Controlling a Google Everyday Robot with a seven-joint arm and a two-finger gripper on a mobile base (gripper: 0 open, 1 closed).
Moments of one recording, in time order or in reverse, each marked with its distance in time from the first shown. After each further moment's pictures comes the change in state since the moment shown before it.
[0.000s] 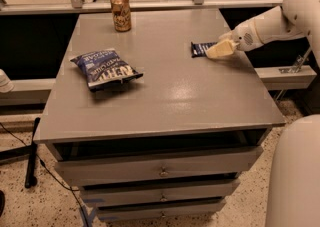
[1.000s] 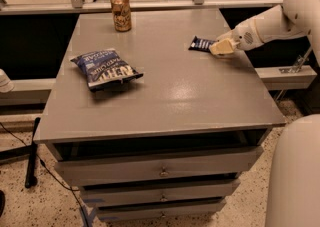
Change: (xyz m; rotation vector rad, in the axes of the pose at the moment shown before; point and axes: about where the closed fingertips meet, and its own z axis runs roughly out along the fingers) arm -0.002 0.000 -0.001 0.000 0.000 0.000
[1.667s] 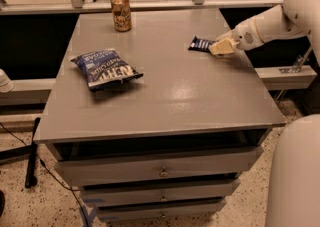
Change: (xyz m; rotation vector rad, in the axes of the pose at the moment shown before) arm 0.000 0.000 0.000 0.000 0.000 0.000
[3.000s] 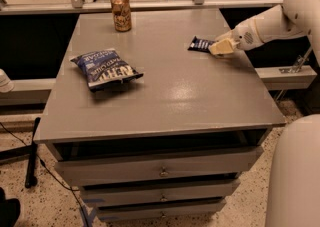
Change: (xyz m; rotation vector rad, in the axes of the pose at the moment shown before) arm 0.000 0.000 0.000 0.000 0.000 0.000
